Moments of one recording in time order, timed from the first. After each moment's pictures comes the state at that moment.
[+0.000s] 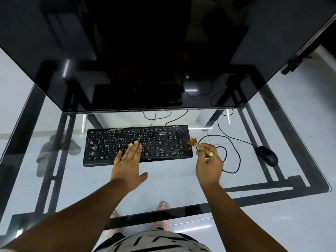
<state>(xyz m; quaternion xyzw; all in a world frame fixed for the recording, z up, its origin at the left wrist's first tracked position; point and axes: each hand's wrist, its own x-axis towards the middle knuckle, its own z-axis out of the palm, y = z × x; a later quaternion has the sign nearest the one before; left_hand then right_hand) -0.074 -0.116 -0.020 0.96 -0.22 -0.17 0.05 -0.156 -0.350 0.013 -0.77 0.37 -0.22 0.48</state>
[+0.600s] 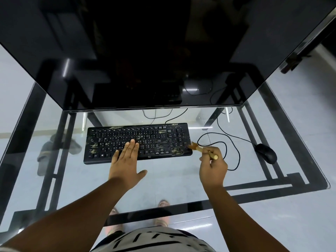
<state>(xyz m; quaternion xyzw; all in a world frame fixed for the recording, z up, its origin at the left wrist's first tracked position) -0.078 -0.110 -0.022 0.97 -0.20 -0.15 0.04 -0.175 -0.354 0.013 -0.78 0.36 -0.22 0.45</state>
